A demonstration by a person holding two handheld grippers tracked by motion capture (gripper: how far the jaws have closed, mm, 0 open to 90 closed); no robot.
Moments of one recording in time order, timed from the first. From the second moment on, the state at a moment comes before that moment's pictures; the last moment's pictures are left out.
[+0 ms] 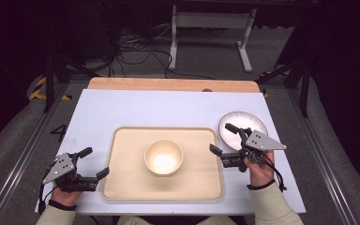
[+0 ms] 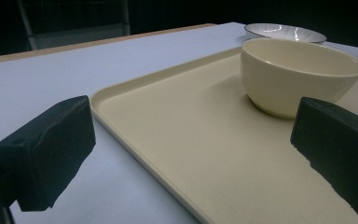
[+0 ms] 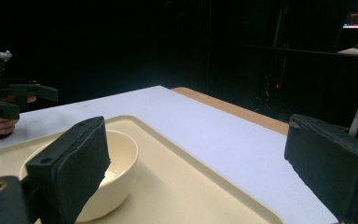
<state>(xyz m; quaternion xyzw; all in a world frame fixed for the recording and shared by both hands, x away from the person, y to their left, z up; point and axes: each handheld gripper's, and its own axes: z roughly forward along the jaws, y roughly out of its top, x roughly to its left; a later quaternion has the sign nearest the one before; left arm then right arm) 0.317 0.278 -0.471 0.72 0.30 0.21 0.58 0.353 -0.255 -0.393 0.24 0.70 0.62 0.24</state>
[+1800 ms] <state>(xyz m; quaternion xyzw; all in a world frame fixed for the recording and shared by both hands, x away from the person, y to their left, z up) 0.317 0.279 -0.470 0.72 0.30 0.21 0.58 0.345 -0.295 -0.460 0.26 0.70 0.63 0.22</state>
